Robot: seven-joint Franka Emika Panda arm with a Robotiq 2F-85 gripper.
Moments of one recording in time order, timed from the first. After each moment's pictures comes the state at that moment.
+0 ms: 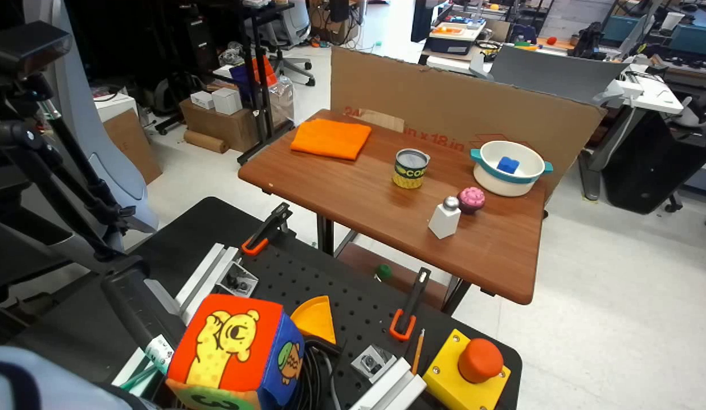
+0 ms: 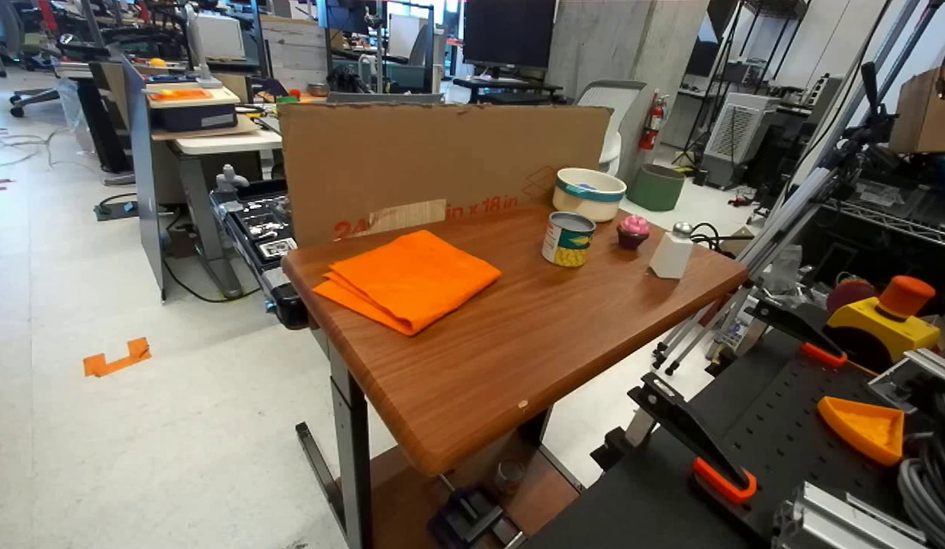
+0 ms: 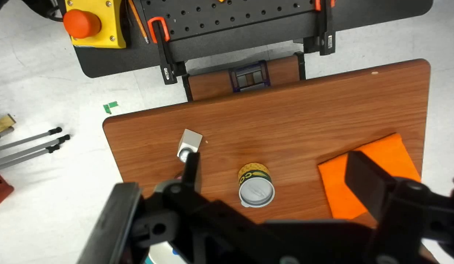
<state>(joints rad) -0.03 -0.60 0.05 -2.60 -0.01 2.04 0.15</state>
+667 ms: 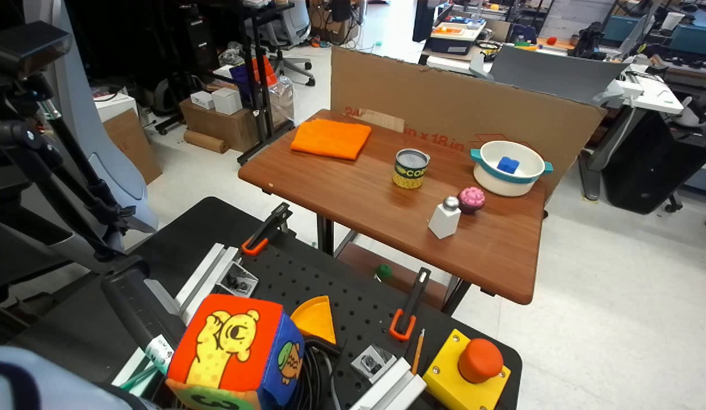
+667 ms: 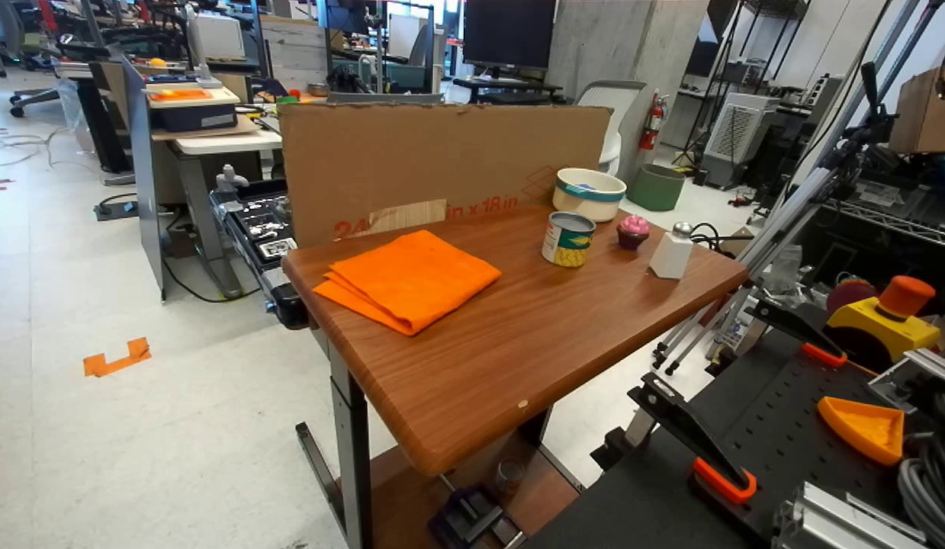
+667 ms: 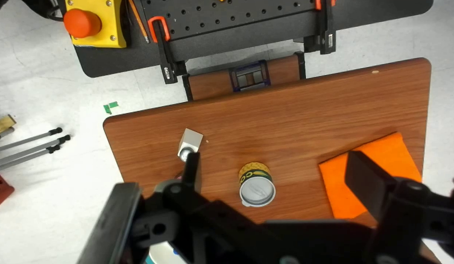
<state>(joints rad) -0.03 -0.60 0.05 -2.59 -0.01 2.04 0.15</state>
